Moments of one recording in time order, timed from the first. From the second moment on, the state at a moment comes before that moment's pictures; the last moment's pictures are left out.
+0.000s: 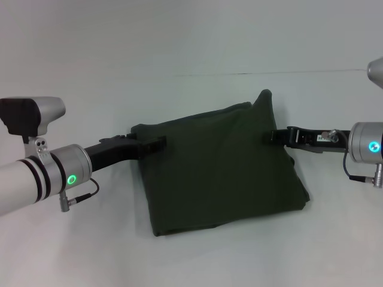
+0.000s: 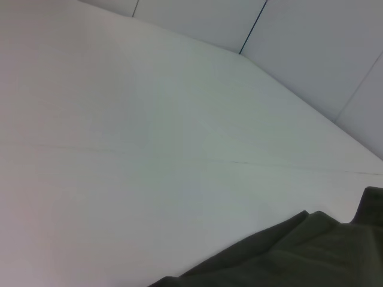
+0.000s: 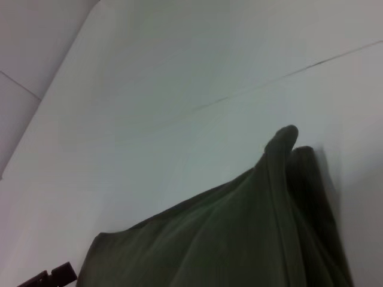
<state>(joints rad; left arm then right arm) -0.69 -2.17 0.63 0.36 1.89 0.87 -1.53 0.69 2.01 -0.90 -0.42 -1.95 -0.97 2.19</state>
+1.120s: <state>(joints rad) -0.69 -2.17 0.63 0.36 1.89 0.87 -1.54 0.65 2.00 -0.86 -0.44 -1.95 -1.02 2.19</state>
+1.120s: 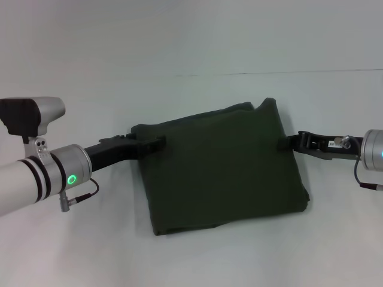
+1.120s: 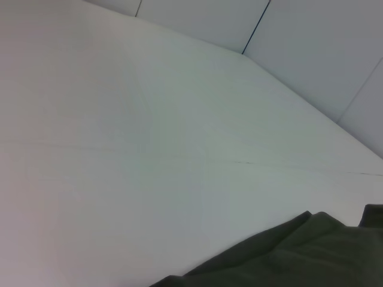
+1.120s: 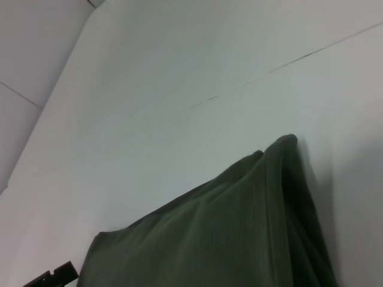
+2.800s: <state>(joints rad) -0.72 -2.17 0.65 0.33 1.90 0.82 -1.60 0.58 2.02 -0.63 -0.55 -1.89 -1.25 2.02</state>
